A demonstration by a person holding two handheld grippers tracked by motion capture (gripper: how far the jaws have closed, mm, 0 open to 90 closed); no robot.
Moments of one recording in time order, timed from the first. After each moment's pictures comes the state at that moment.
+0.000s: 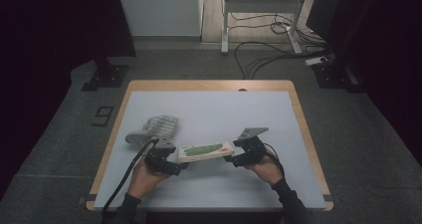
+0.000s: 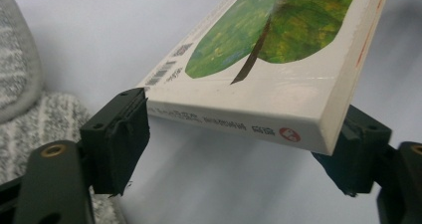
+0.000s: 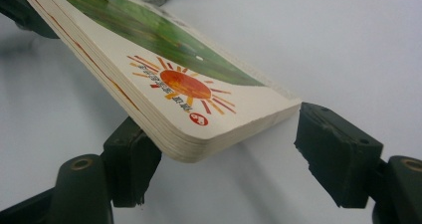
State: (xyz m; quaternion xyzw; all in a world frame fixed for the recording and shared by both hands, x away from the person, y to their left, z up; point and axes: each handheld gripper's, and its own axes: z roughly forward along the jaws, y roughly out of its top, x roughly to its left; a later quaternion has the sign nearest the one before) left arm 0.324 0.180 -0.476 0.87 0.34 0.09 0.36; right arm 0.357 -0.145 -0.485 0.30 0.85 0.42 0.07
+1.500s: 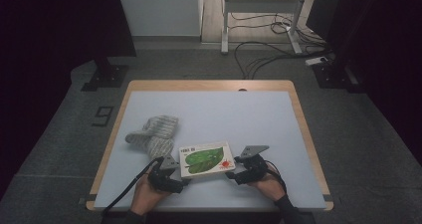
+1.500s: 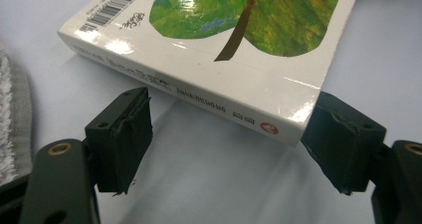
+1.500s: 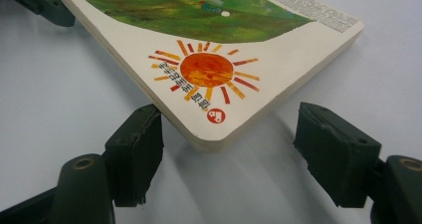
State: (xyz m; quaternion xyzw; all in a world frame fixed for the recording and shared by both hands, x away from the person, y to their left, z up) left arm 0.291 0.173 -0.516 0.88 0.32 0.11 0.33; right arm 0.325 -0.152 -0.527 0.27 0.87 0.42 0.06
